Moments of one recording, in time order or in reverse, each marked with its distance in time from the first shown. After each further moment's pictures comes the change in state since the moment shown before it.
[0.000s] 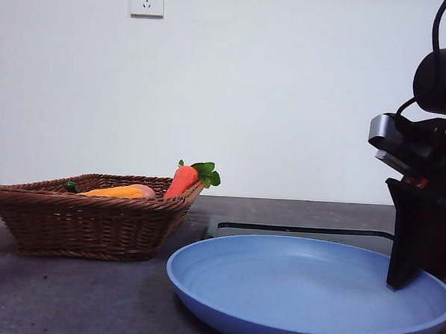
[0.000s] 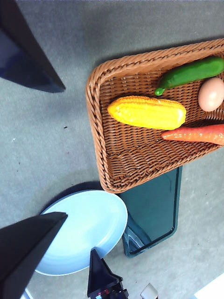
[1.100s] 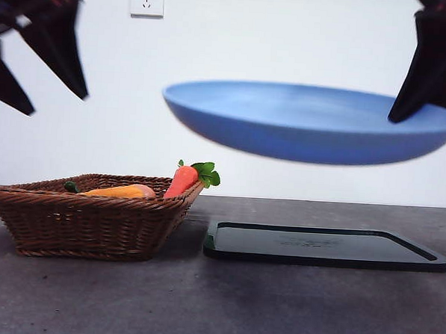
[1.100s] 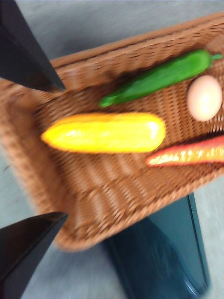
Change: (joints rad) left arm -0.307 0.686 0.273 0.251 -0.362 0.080; right arm 0.000 -0.393 0.161 -0.246 -0.076 0.040
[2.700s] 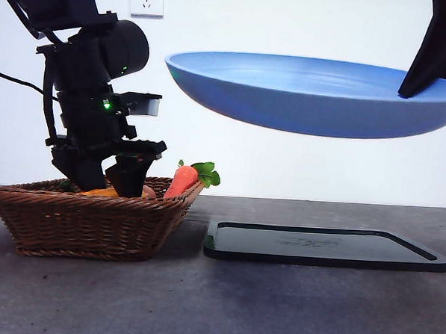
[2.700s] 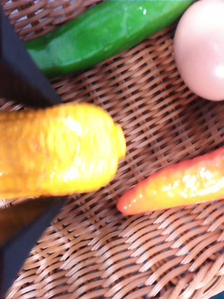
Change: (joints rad) left arm -0.099 0.605 0.266 0.101 -0.193 0.146; right arm 0.000 -0.068 0.000 -0.020 0.001 0.004
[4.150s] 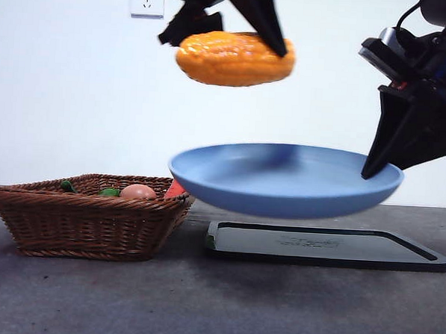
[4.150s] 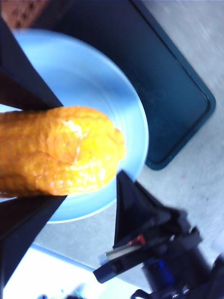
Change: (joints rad) left arm -0.304 -0.156 0.307 -0.266 0.374 -0.103; right arm -0.019 0.323 0.000 0.223 0.031 0.131
